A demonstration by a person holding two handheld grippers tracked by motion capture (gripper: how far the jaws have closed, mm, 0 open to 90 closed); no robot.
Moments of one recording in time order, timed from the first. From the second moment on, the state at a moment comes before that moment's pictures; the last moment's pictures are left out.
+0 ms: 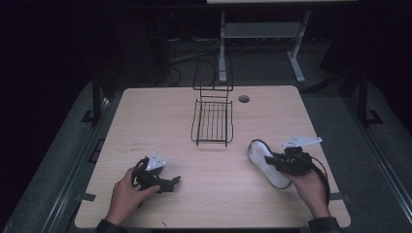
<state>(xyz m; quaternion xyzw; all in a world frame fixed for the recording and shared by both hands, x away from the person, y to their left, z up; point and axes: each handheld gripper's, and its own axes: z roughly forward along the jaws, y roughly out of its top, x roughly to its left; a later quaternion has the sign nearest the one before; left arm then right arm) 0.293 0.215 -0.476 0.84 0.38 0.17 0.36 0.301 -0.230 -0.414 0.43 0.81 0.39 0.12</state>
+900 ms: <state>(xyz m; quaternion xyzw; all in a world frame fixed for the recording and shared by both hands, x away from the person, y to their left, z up) 0.293 0.215 -0.476 0.84 0.38 0.17 0.36 0.332 -0.221 -0.374 0.40 0.78 0.45 0.15</state>
